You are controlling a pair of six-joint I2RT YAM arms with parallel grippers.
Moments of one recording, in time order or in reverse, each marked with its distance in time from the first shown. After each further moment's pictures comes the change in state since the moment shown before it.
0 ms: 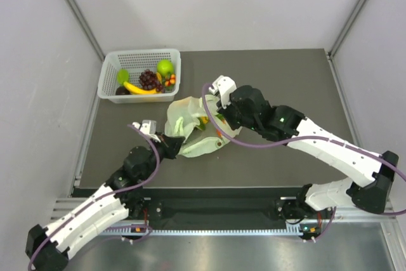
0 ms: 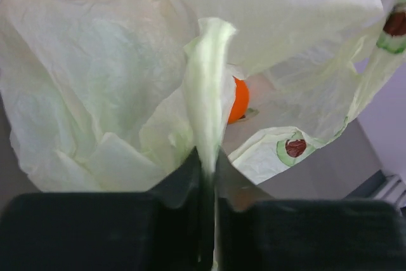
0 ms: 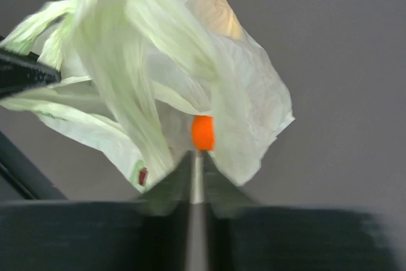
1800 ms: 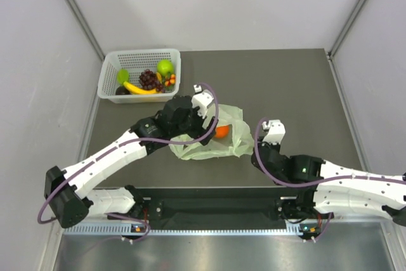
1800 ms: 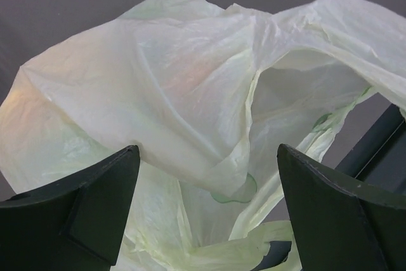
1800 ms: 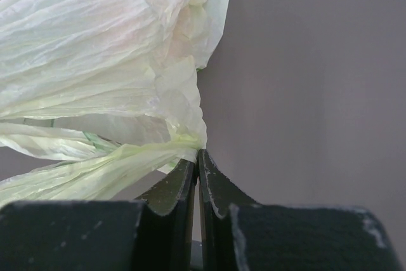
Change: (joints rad) left arm -0.076 0.667 0.811 -0.558 0.206 0.559; right arm 0.268 -0.467 -0.666 -0.023 0.591 0.872
